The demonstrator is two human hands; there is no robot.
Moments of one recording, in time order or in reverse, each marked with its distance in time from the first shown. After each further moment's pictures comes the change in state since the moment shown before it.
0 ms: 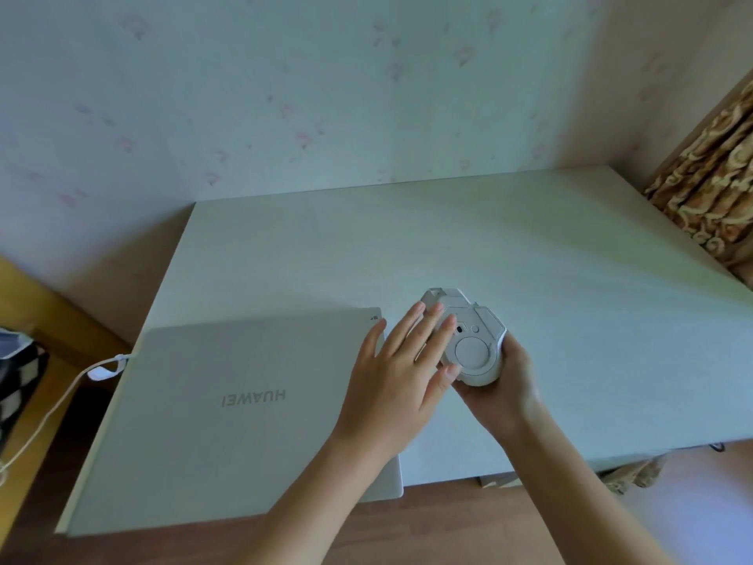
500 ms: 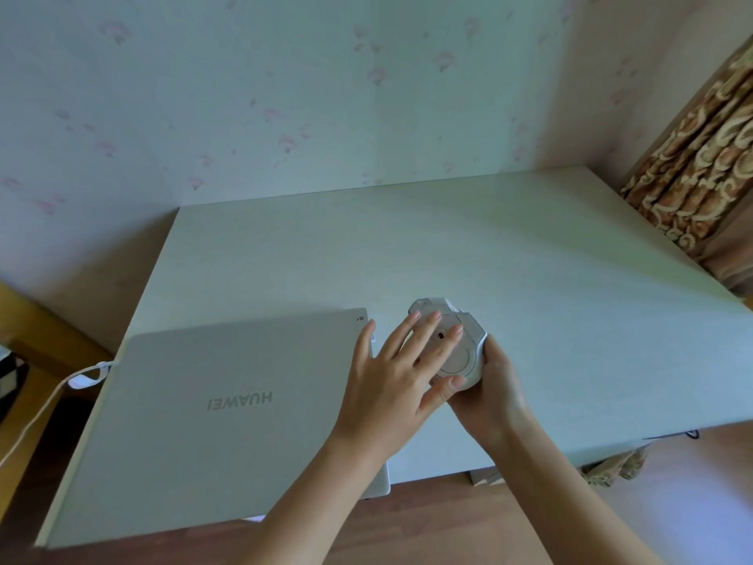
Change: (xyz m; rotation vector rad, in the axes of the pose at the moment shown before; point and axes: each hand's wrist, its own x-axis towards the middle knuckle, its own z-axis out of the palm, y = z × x) left_hand 0.001 0.013 0.001 0.076 -0.019 0.053; right_hand -0.012 0.005 -0.001 -0.026 -0.065 0.002
